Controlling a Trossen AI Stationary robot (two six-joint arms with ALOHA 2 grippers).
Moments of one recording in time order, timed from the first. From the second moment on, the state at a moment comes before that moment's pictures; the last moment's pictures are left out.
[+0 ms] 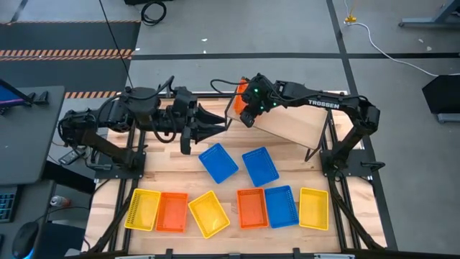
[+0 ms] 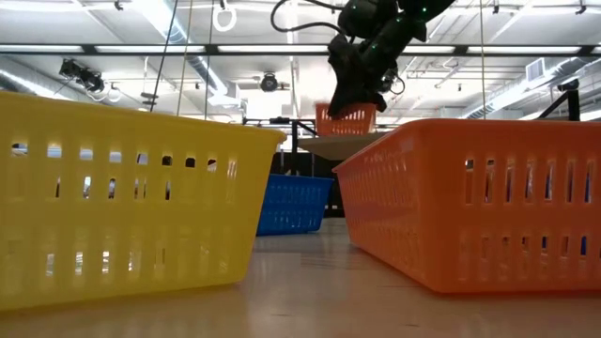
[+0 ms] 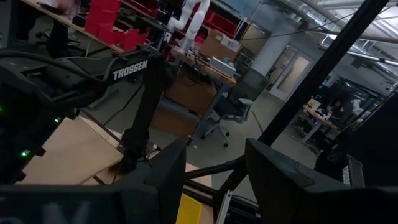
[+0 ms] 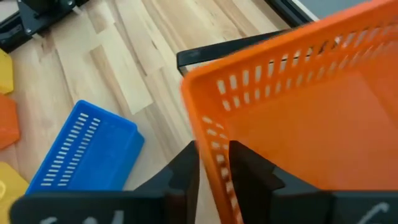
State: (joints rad) left arm -0.12 1.38 1.78 -0.42 -0.11 -0.50; right arm -0.42 1.63 1.40 -0.62 -0.13 0.23
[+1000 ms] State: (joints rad) left arm -0.07 1.38 1.78 -0.66 -0.36 -0.43; right arm -0.44 1.37 1.40 -0.81 -0.24 0.20
